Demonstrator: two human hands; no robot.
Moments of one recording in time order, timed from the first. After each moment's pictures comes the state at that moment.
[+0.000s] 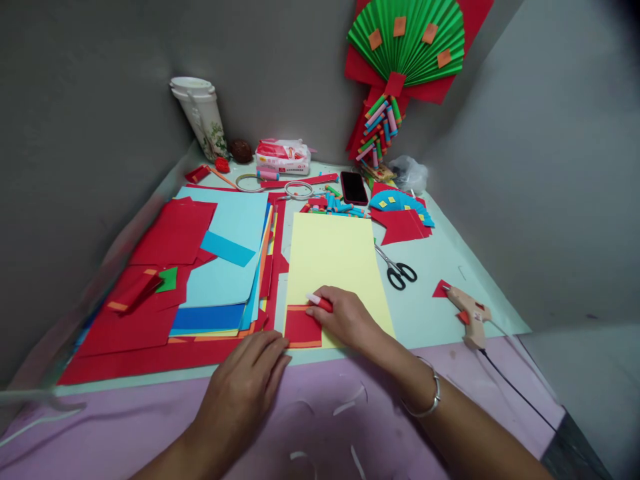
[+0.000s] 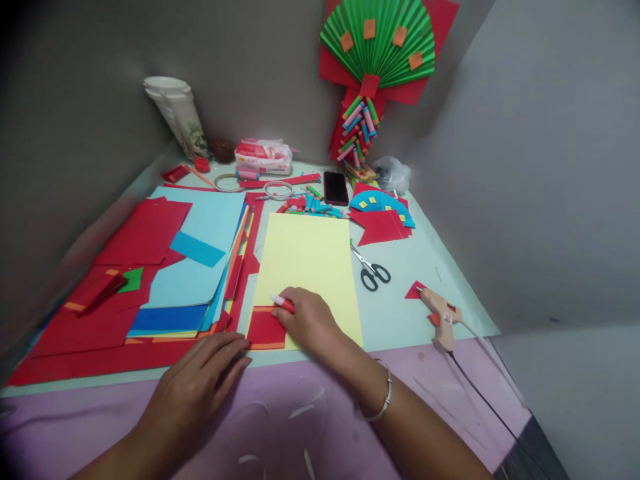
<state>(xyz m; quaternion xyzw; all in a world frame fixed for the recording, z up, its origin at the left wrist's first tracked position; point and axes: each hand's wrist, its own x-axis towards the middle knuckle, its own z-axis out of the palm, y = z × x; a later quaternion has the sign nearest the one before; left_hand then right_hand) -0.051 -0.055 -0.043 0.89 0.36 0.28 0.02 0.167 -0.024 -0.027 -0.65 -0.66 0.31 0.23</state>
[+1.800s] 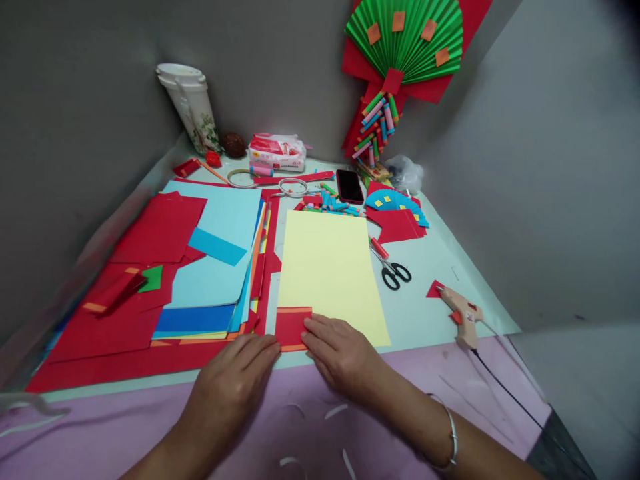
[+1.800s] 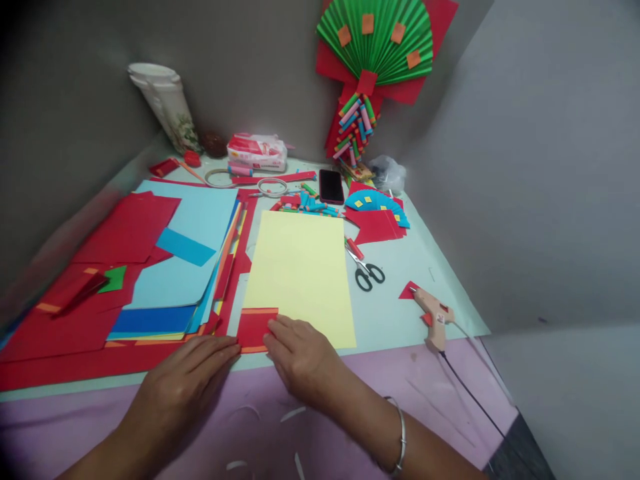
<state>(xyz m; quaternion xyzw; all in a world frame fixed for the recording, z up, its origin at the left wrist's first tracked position) -0.057 -0.047 -0.051 0.91 0.30 0.29 0.01 0.175 -0.079 -0.056 -0.44 -0.86 0.01 0.26</state>
